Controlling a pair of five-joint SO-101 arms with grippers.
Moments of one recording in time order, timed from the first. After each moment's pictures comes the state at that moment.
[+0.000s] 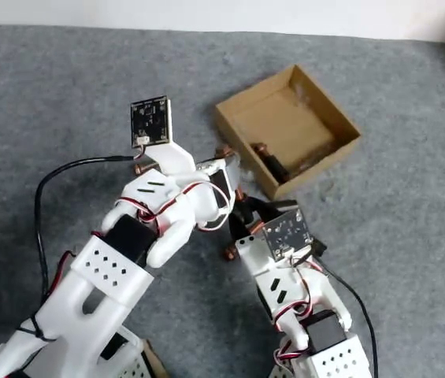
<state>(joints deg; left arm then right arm) 26.9 -43.0 42.9 37.8 41.7 -25.9 -104.1 95.9 31.6 9.3</state>
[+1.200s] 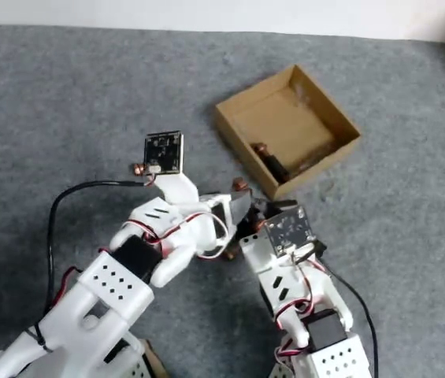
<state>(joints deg) 33.2 -45.4 59.2 37.3 41.5 -23.2 -103.9 96.0 31.8 9.3</state>
